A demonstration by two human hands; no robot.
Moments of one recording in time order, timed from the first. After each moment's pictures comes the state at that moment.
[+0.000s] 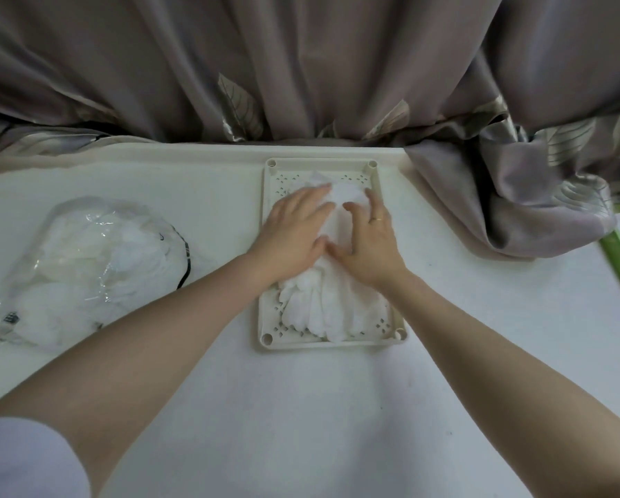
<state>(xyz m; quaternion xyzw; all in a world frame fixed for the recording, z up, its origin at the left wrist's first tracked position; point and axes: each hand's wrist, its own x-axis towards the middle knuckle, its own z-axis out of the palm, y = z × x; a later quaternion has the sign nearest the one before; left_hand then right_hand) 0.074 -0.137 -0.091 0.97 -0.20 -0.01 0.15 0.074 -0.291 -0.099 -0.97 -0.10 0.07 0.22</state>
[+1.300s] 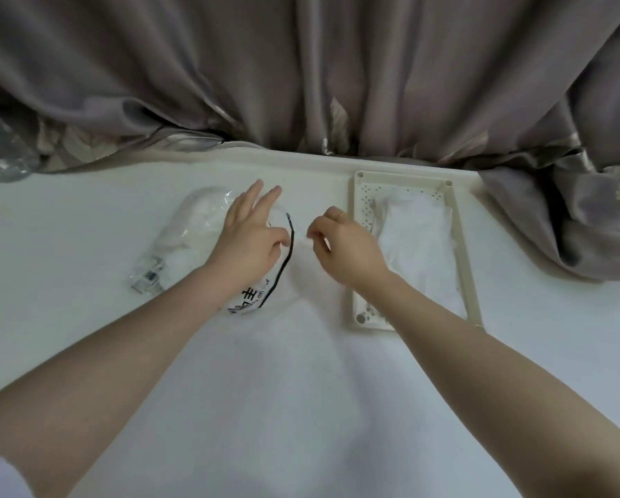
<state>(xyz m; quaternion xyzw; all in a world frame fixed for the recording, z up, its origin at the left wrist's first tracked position) -0.018 0.033 -0.061 0.98 -0.11 0.09 0.12 0.016 -0.142 -0.049 -0.93 -0.27 0.02 0.26</state>
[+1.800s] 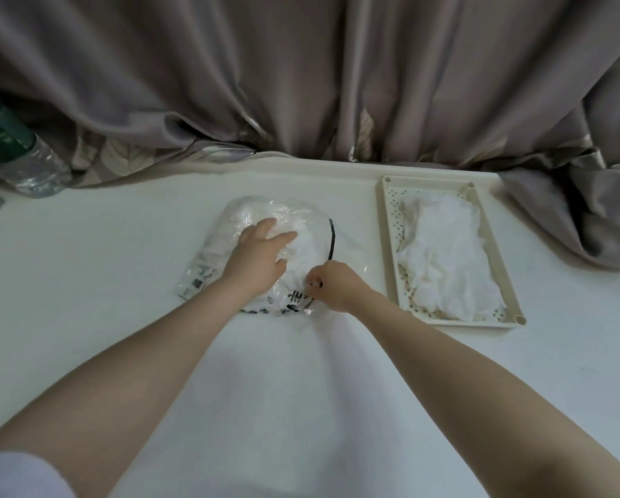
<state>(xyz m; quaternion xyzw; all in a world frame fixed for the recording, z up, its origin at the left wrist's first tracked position) -0.034 0.099 -0.079 0.97 0.00 -0.07 0.22 -0.015 -0.062 -0.092 -0.93 -0.19 0.27 0.18</state>
